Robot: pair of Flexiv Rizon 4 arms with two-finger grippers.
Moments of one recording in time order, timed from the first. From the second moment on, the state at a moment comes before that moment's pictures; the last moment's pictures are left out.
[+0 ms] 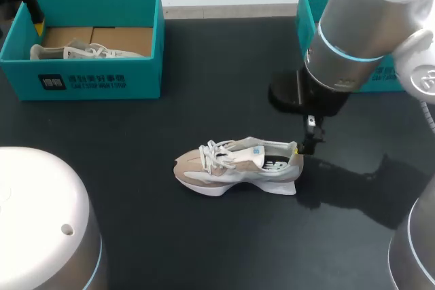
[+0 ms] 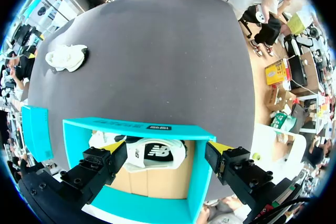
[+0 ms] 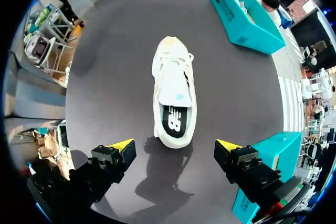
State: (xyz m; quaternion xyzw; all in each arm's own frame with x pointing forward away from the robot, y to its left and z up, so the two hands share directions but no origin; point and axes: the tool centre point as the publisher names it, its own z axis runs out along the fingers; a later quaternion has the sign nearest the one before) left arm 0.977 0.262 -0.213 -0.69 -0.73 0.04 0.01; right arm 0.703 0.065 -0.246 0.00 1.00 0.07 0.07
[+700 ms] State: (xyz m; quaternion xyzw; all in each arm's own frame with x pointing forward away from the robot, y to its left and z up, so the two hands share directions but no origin) left arm 0.977 0.262 -0.213 -0.69 -0.73 0.04 0.01; right arm 0.715 0.013 -0.279 0.00 0.98 0.16 0.07
